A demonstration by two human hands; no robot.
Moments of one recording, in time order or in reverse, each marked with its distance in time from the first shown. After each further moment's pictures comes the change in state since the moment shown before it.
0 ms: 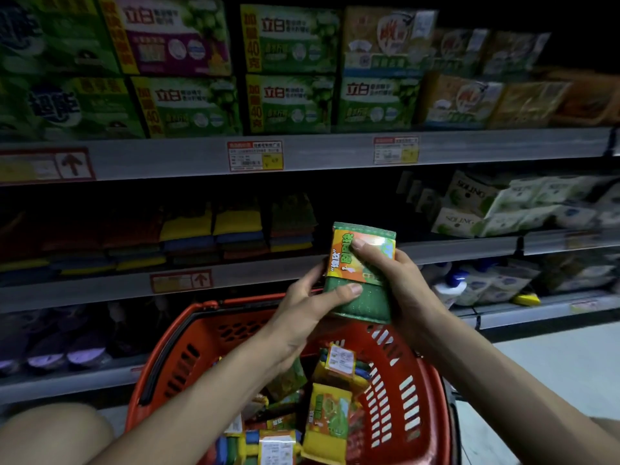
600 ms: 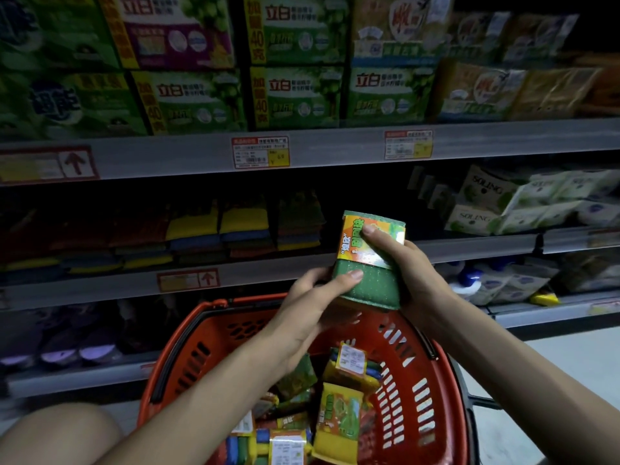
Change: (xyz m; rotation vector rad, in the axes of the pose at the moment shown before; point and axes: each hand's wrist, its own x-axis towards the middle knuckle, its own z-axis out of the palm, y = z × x) left_hand 0.009 0.001 -0.005 -0.086 0.073 -0.099; right_hand 0.017 -0.014 0.004 0.004 -0.030 0.027
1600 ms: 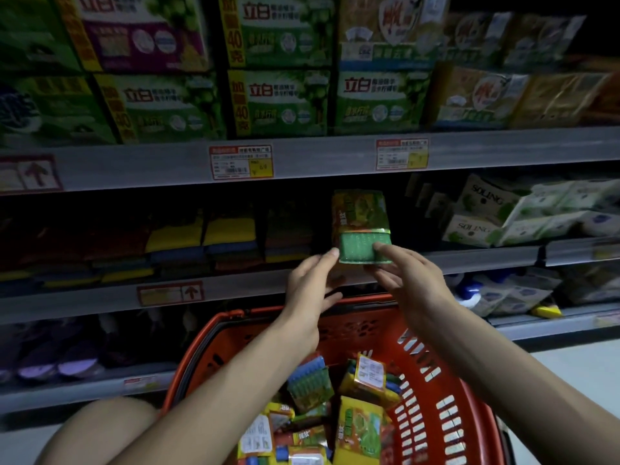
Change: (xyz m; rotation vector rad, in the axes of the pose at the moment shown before) left_hand 0.059 0.009 0.026 -0.106 0.359 0.023; right_hand 0.041 0.005 -0.027 0.106 0.313 0.001
